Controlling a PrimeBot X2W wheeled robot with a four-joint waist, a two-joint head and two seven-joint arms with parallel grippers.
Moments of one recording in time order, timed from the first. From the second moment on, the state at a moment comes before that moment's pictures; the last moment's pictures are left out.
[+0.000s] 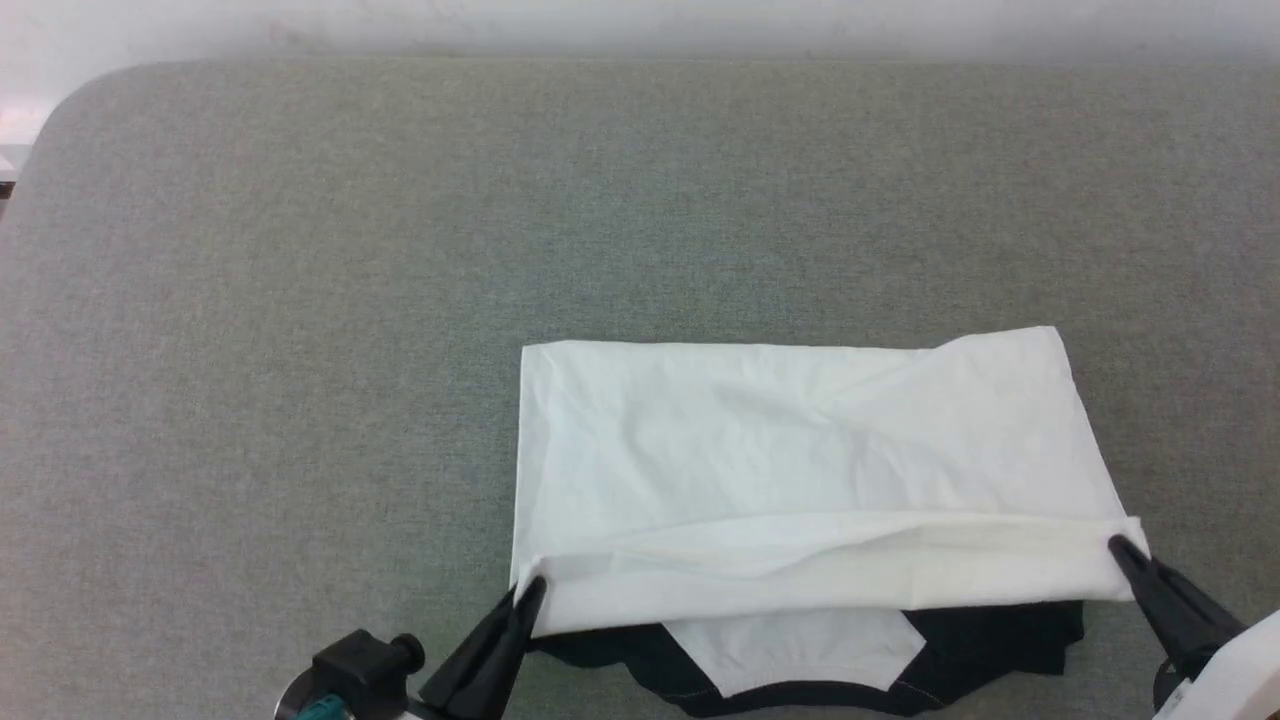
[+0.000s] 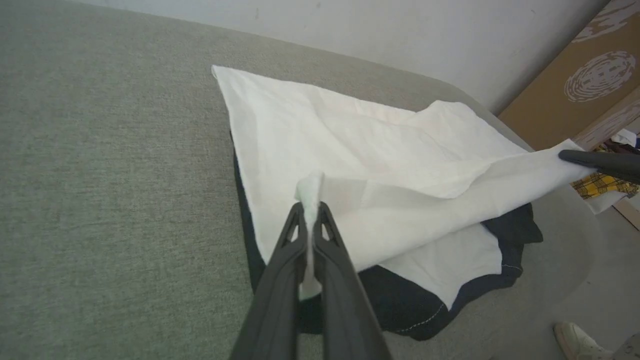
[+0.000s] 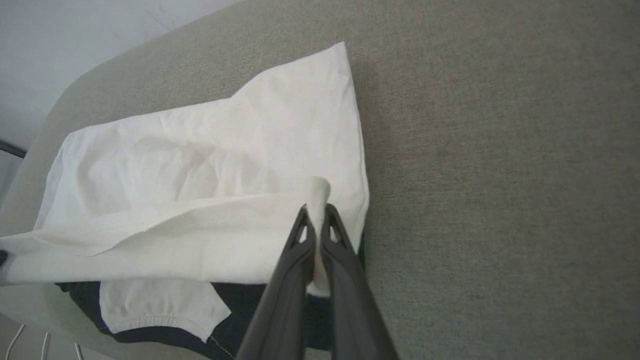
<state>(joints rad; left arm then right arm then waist) 0.10 0.36 -0.45 -0.05 -0.52 -0.07 -0.19 0.20 -0.25 -0.17 -0.25 0.64 0.13 0.46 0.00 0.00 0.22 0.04</state>
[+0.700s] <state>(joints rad) 0.19 0.39 -0.46 -0.03 -0.60 -0.07 -0.17 0.33 -0.33 -0.10 -0.22 0.75 0.13 0.52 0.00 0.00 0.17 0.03</state>
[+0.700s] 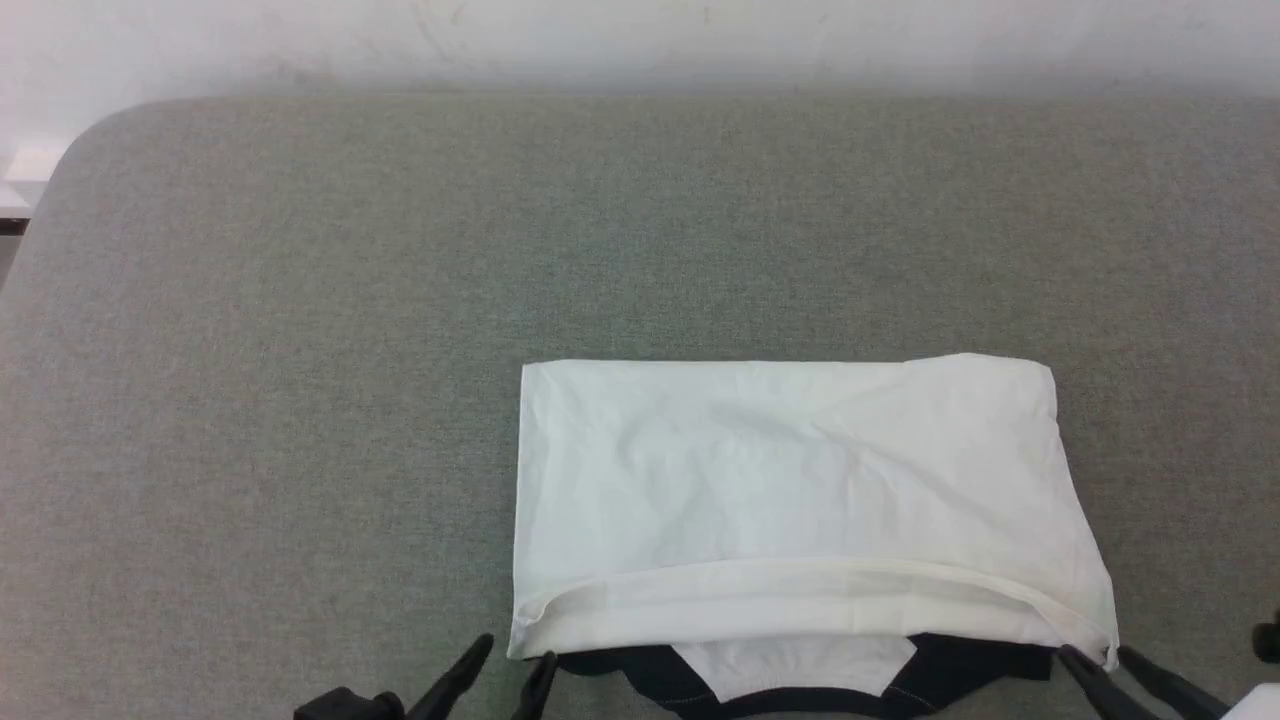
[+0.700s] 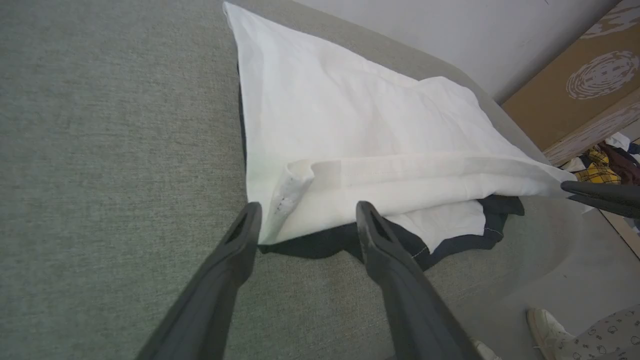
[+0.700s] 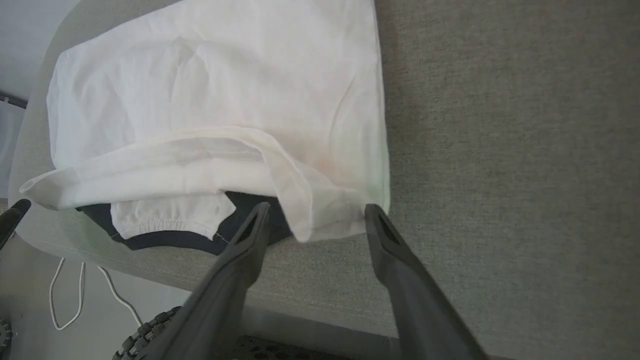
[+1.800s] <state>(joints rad) 0.18 0.11 -0.16 -0.32 -0.26 -0.04 -0.26 0.09 -0.30 -0.15 0.00 0.58 0.13 0.55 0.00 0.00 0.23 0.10</state>
